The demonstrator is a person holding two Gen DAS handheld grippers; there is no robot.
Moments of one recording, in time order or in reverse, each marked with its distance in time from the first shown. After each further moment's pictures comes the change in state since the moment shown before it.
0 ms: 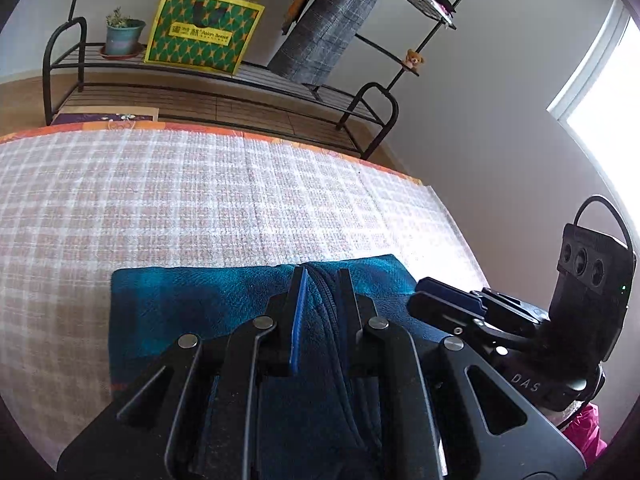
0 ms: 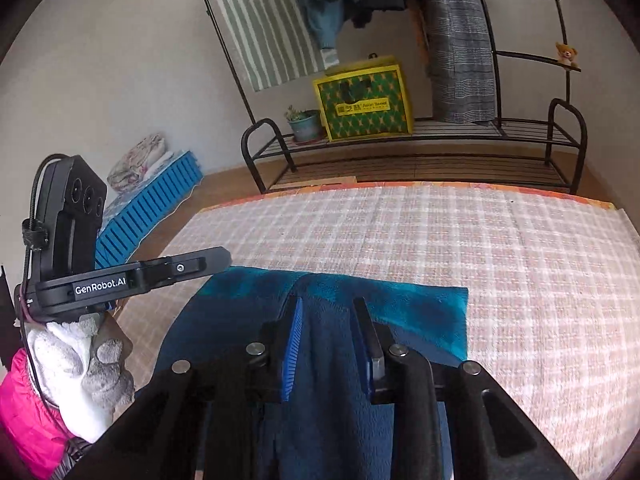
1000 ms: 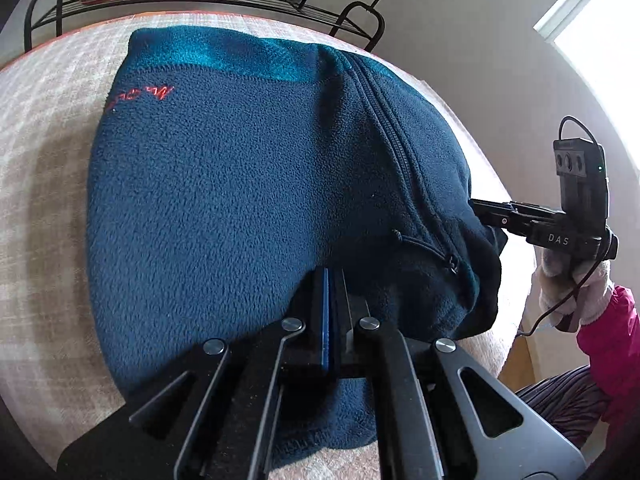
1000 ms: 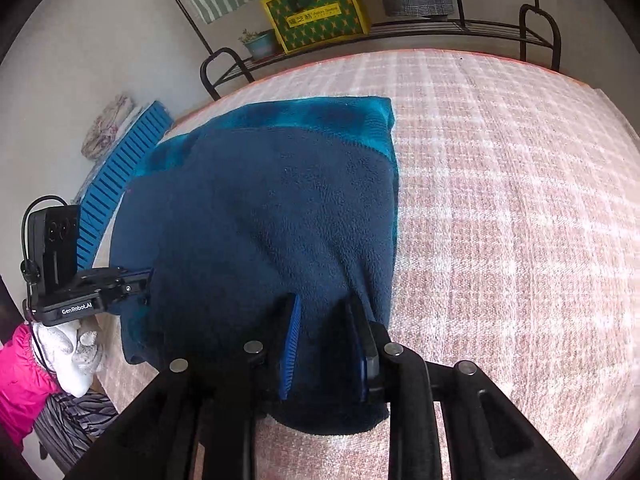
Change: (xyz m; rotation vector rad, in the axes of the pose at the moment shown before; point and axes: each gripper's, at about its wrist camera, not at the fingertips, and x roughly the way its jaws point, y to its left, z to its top) left arm -0.001 0.042 -0.143 0.108 0.223 -0.016; right arm -0.025 -0.065 -0.112 0.100 0.264 -0.049
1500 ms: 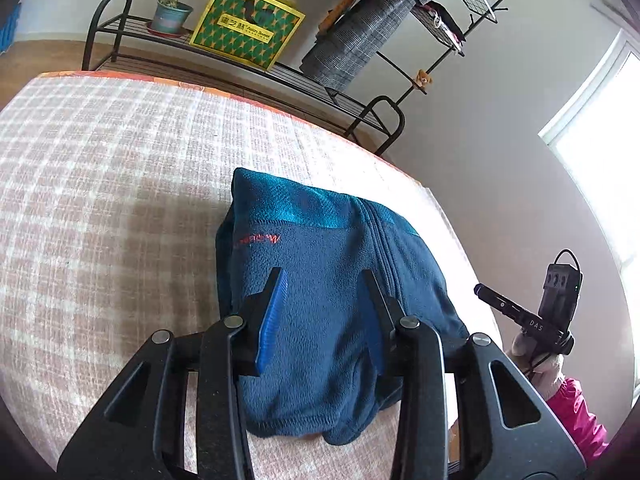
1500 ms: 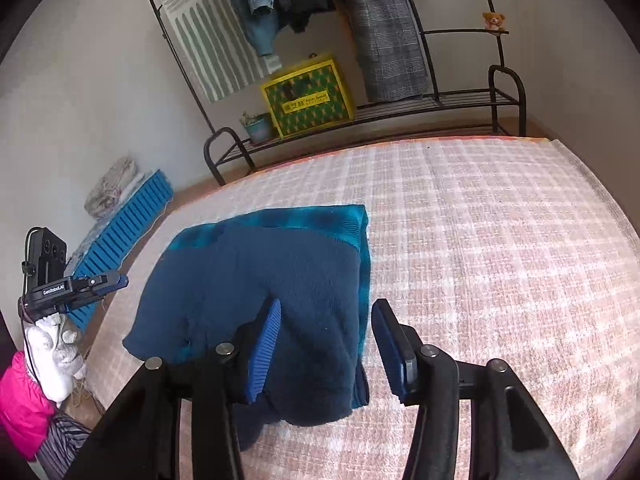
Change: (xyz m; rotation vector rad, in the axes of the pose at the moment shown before) left arm -0.105 0.039 0.020 -0.190 -0.274 -0.026; right arm -0.074 0.000 0.008 0.062 -0.279 0.033
